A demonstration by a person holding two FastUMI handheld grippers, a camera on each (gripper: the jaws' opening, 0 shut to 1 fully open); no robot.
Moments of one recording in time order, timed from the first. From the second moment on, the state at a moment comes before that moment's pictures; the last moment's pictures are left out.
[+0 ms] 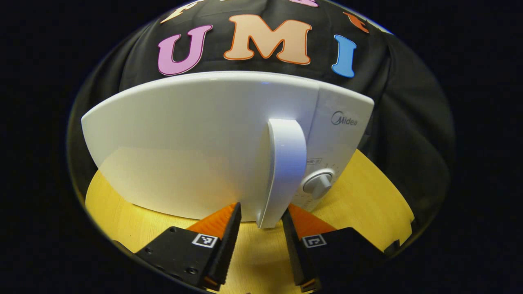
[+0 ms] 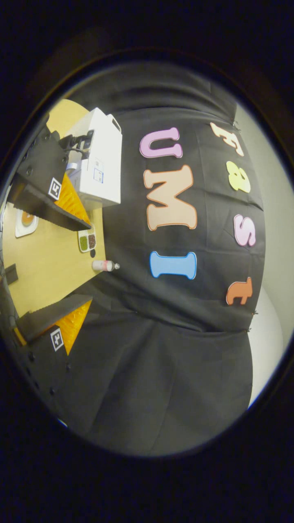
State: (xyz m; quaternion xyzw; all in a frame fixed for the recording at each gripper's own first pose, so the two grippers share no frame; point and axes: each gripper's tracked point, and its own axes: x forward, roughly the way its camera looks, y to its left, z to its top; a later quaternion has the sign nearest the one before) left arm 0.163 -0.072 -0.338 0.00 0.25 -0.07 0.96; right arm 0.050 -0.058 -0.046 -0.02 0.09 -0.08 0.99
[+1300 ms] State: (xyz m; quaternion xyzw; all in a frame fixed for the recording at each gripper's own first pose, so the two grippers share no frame) left arm 0.143 -0.079 -0.344 -0.02 0.28 -0.04 0.96; right arm 0.014 -0.035 -0.097 -0.04 0.13 -0.06 0.99
